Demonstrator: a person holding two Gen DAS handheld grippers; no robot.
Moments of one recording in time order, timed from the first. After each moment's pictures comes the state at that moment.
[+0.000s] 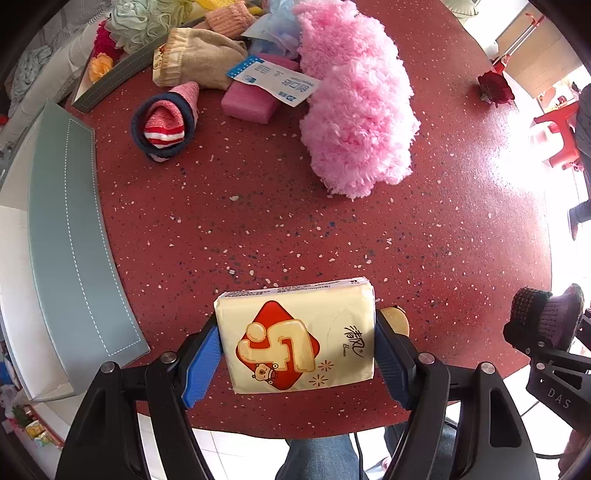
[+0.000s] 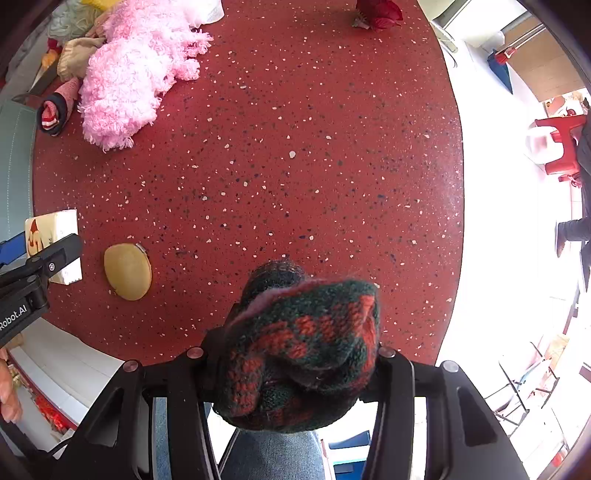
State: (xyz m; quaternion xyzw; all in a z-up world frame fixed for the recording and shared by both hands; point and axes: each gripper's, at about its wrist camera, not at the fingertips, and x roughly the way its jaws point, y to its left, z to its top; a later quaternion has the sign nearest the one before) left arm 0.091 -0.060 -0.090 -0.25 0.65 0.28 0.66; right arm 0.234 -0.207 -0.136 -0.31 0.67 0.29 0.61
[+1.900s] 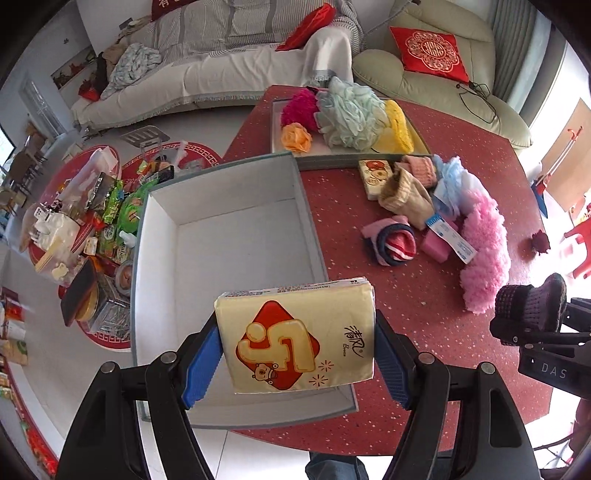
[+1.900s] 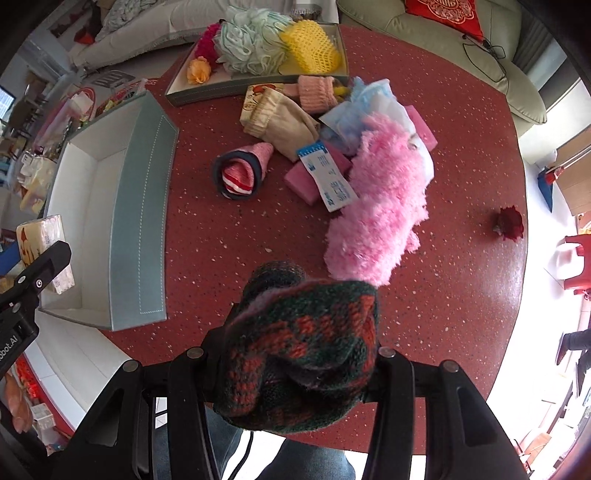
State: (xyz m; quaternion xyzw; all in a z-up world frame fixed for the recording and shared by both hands) left arm -0.084 0.048 0.039 -0.25 0.49 0.44 0.72; right arm 0.104 -0.060 -0.005 -0.33 0.57 0.43 0.62
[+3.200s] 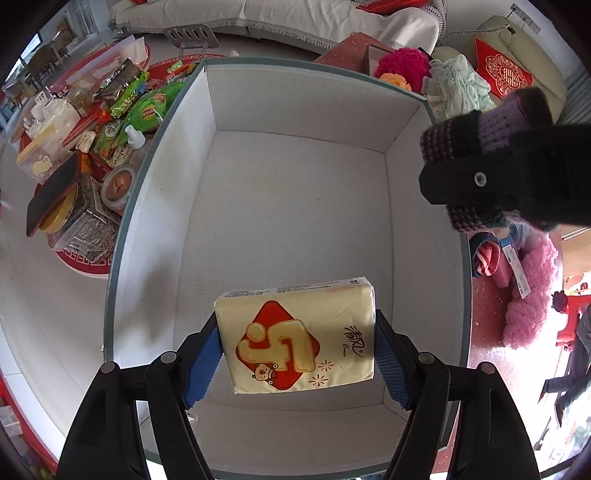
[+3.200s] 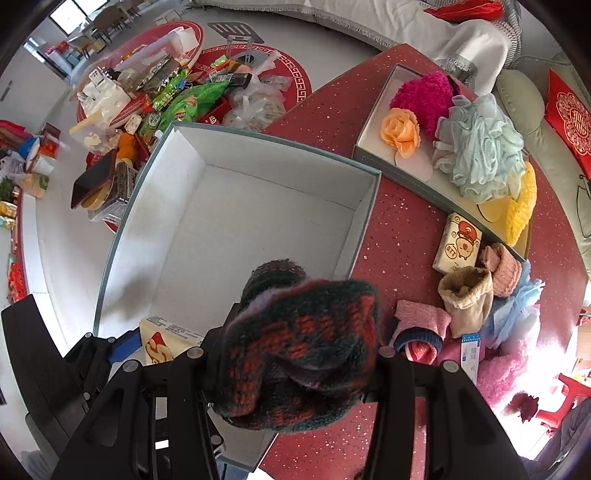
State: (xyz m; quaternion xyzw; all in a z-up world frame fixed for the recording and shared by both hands) left arm -0.162 0.113 -0.051 -0.41 0.47 0.45 0.64; right arm -0.043 0.144 0.010 -0.44 0.48 0.56 0.52
